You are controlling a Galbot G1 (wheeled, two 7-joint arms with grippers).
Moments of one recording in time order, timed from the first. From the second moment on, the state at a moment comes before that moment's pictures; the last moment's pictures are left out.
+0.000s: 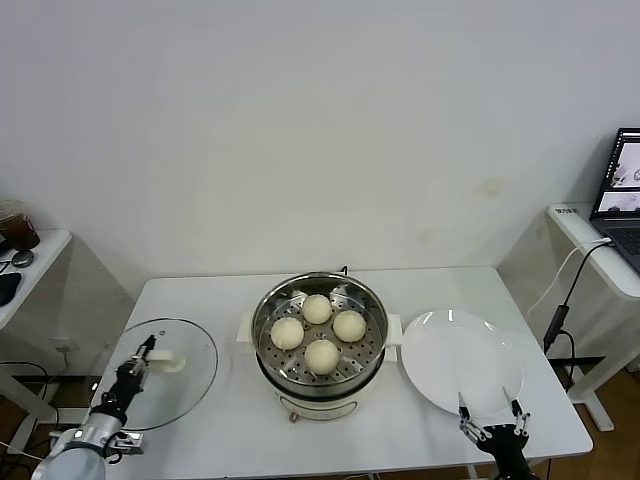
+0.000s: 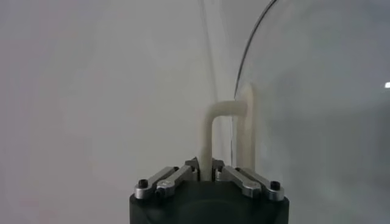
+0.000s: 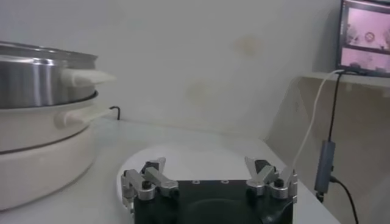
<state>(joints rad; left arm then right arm) 1.38 -1.02 -0.65 -1.54 1.17 -0.14 -0.27 -1.71 1.51 0.83 1.91 0.05 0.18 -0.24</state>
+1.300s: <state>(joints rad) 1.03 -1.07 0.04 -2.10 1.18 0.65 0.28 -1.67 1.54 0.78 1.83 -0.22 0.29 -0.19</state>
